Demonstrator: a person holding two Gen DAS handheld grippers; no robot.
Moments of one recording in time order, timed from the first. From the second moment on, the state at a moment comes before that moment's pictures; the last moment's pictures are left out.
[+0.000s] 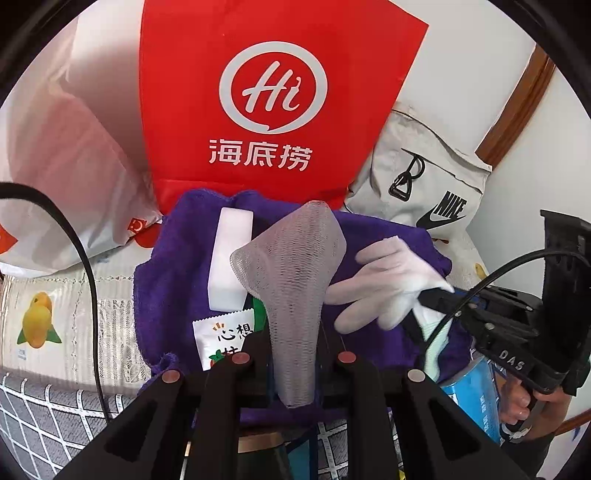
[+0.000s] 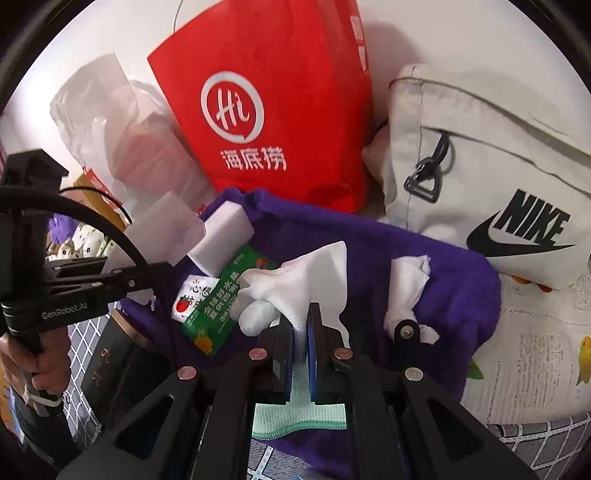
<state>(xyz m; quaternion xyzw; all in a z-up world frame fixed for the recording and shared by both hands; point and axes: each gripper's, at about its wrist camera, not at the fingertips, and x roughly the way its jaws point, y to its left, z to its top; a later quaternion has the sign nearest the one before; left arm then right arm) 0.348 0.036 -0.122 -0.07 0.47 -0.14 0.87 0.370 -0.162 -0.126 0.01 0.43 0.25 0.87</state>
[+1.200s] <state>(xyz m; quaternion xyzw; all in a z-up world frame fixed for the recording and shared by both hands) 0.357 0.001 -0.156 -0.06 0.53 -0.18 0.83 0.371 -0.171 -0.124 0.00 0.42 0.21 0.88</state>
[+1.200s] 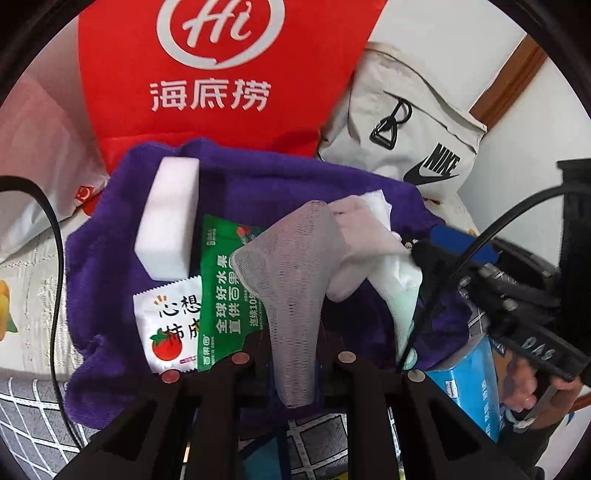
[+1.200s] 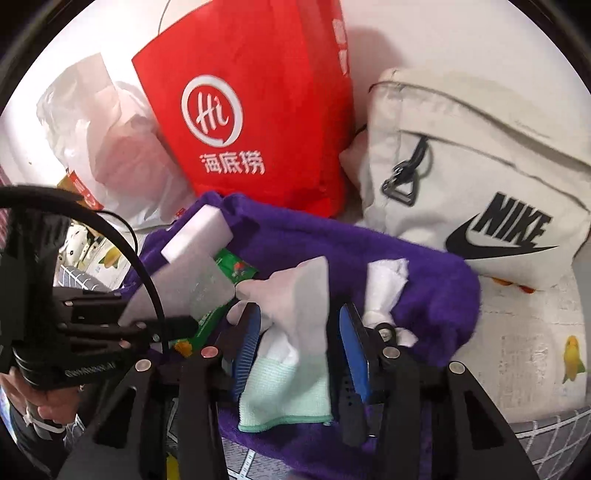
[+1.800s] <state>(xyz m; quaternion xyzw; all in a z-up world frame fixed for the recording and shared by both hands) 0.363 -0.001 -0.160 -0.07 0.52 -0.17 0.83 0.361 -0.182 -0.109 0.00 0.40 0.22 0.89</state>
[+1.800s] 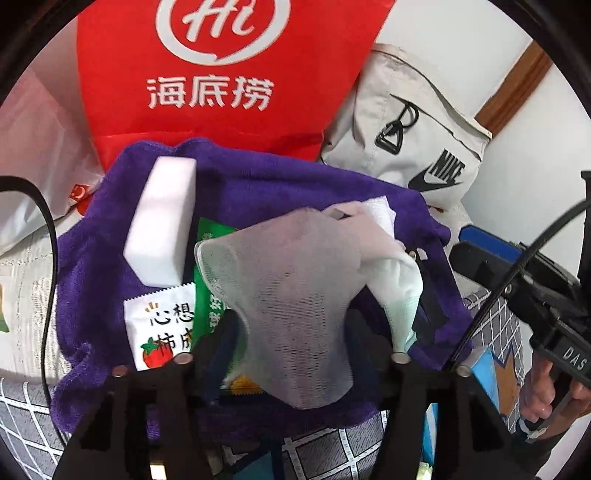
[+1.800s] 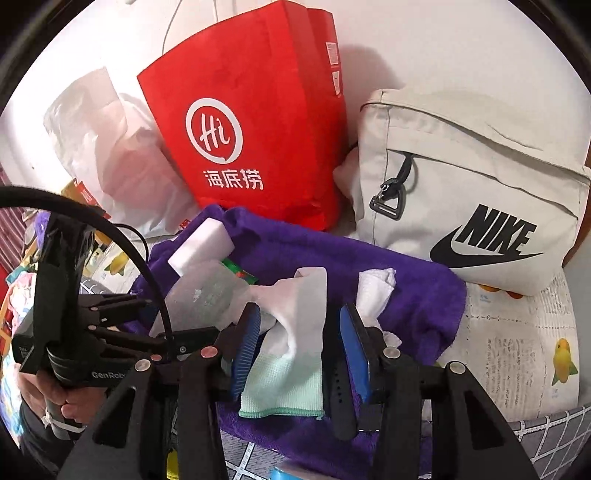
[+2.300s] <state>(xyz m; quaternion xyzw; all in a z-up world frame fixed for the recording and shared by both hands) 0.355 0.026 -0.122 -0.09 0.49 -0.14 0.85 0.339 -0.171 -0.090 -0.01 0.38 0.23 0.89</state>
